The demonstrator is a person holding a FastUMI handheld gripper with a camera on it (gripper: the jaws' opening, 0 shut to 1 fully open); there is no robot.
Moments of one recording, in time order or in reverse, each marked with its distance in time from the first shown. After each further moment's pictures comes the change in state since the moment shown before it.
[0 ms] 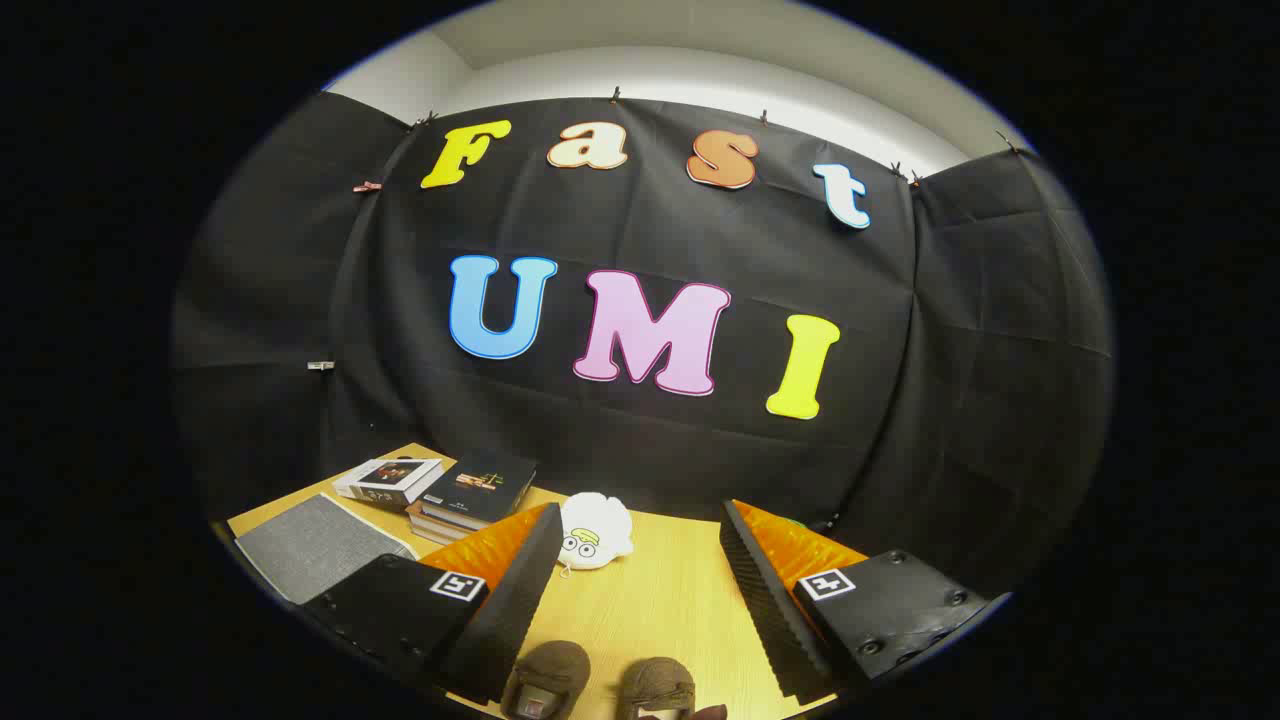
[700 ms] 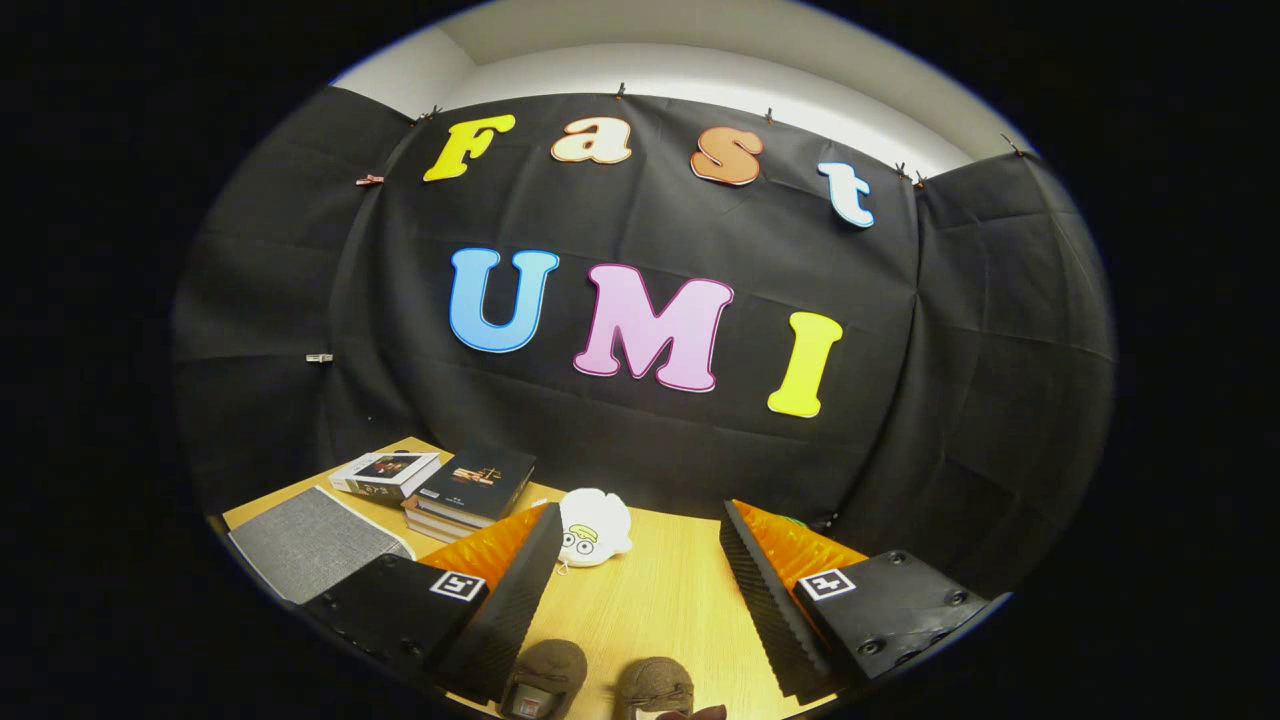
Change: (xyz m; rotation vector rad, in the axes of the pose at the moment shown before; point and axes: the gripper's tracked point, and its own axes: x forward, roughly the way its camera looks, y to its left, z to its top) arm 0.007 0.004 -0.008 -0.007 0.010 0.005
